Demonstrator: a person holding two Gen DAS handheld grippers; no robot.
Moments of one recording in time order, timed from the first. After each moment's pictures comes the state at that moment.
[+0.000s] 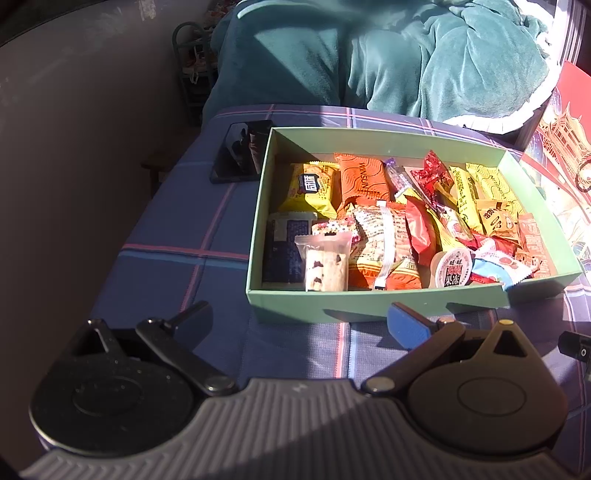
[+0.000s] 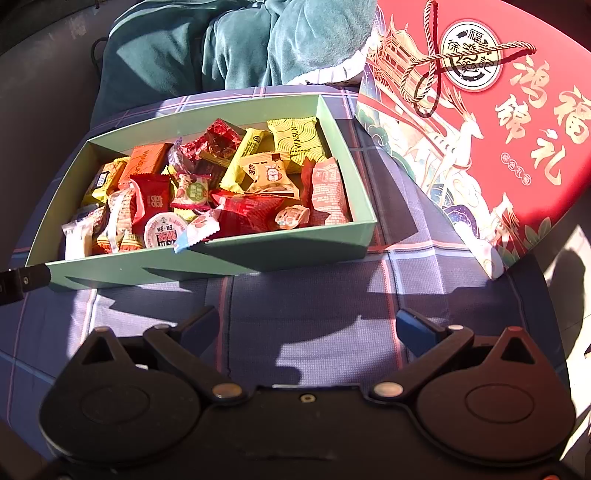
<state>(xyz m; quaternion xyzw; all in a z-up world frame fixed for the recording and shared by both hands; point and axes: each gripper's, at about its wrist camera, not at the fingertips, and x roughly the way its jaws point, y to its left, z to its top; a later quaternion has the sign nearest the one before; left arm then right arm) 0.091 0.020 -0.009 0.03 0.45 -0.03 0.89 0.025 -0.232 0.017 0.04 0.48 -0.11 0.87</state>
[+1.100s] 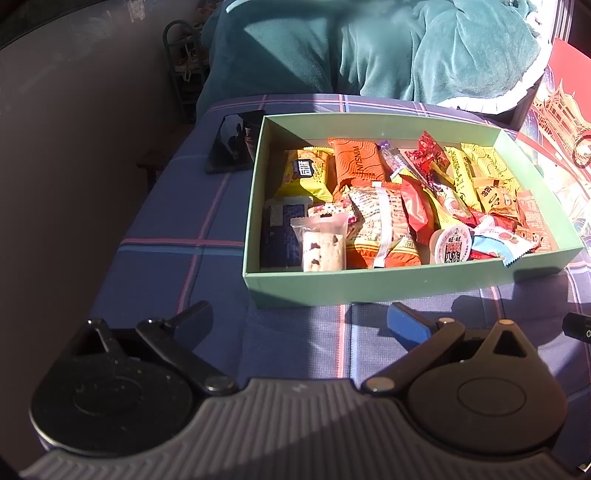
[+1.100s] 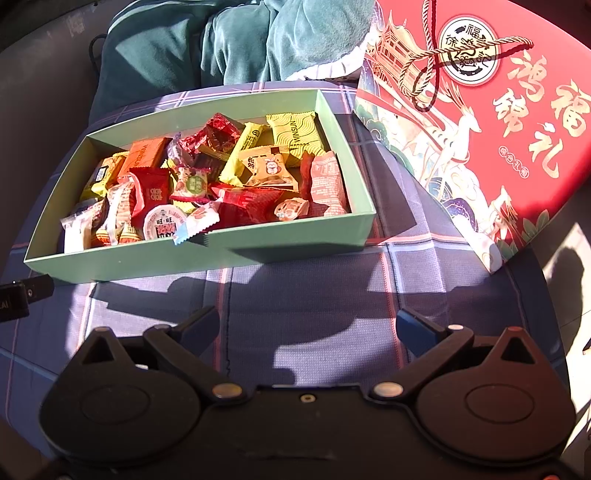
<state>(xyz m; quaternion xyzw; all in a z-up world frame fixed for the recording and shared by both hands) 0.085 0.016 -0.015 0.05 0.46 -0.04 0.88 0.020 -0.229 0.014 0.04 0.49 -0.11 0.87</state>
